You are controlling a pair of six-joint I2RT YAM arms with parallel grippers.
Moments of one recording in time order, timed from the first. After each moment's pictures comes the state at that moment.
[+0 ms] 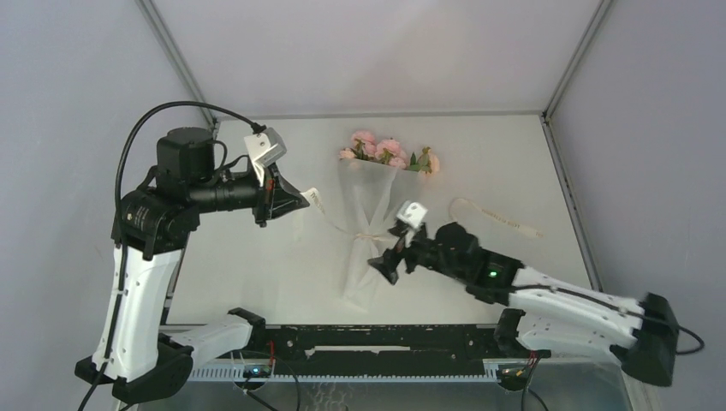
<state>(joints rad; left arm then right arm) -0.39 1.08 1.73 -1.16 0.73 0.25 0.99 0.86 0.69 -0.17 0.06 0.18</state>
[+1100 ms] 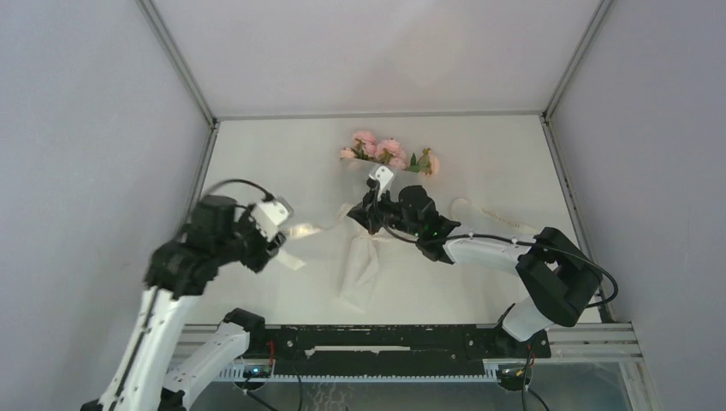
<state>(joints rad) -0.34 0.79 1.24 -1.14 0.26 0.44 0.84 1.54 0.78 0.57 -0.27 0.15</state>
